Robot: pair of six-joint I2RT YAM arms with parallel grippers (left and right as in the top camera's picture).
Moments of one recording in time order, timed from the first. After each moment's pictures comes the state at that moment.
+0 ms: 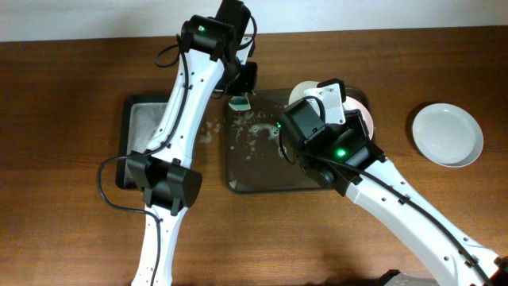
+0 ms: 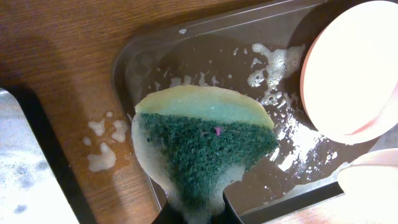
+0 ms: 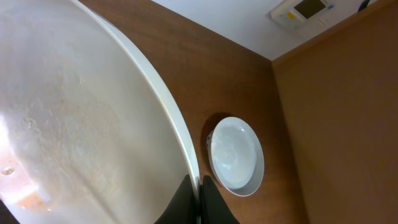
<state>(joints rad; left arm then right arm) -0.39 2.43 2.70 -1.57 0.13 -0.18 0.64 1.47 1.35 -0.98 0.95 0.24</state>
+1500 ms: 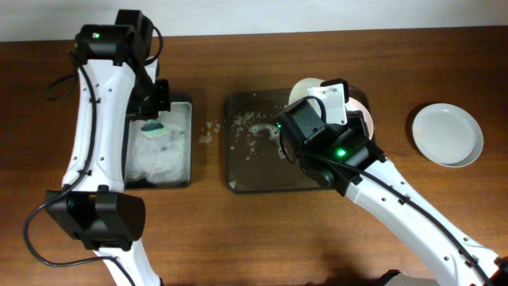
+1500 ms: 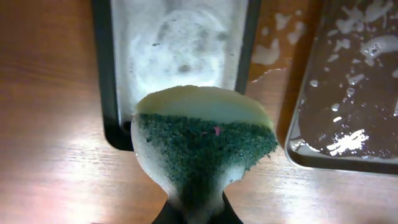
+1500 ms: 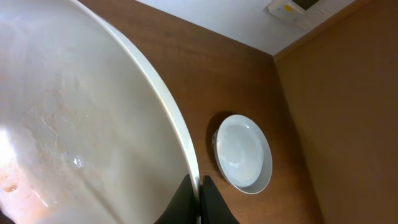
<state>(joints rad) -0.07 2.01 2.20 -1.69 -0.06 -0.17 0.64 1.47 1.35 -0.98 0.96 0.31</state>
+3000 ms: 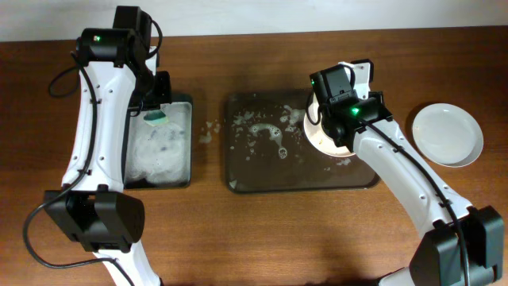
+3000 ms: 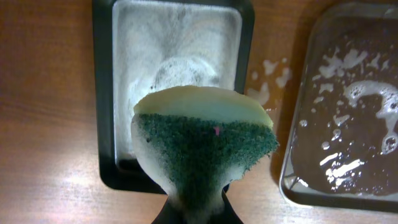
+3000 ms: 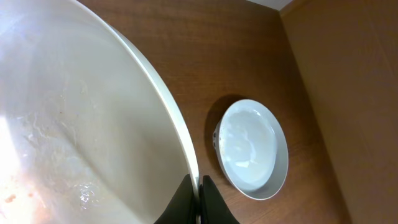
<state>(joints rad) -0.07 2.00 2.14 -1.52 -0.06 -0.16 0.34 1.66 1.34 -0.75 0.82 0.20</state>
